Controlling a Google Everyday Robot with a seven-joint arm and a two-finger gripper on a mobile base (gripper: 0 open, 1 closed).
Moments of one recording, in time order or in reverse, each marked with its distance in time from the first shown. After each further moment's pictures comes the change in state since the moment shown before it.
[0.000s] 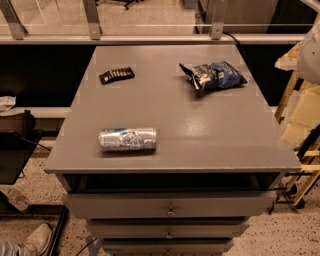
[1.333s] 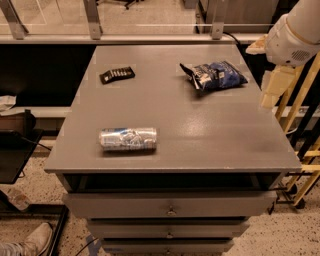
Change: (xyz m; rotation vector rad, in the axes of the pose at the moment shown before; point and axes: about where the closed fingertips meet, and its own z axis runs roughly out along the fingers) arm -0.005 -0.126 0.085 0.015 -0.088 -0.225
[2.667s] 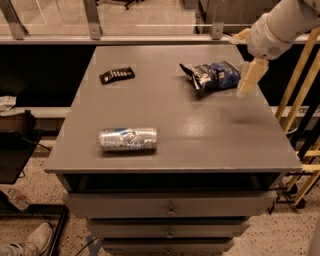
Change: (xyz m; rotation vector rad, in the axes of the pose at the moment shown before) arm -0.010 -0.076 0.047 0.091 -0.120 -0.042
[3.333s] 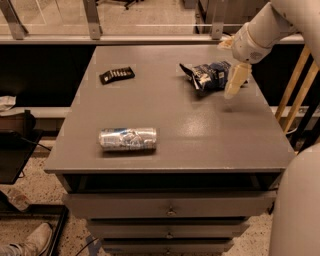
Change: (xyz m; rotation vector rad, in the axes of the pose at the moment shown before) arm -0.006 -0.022 0.053 -0.040 -0.025 -0.014
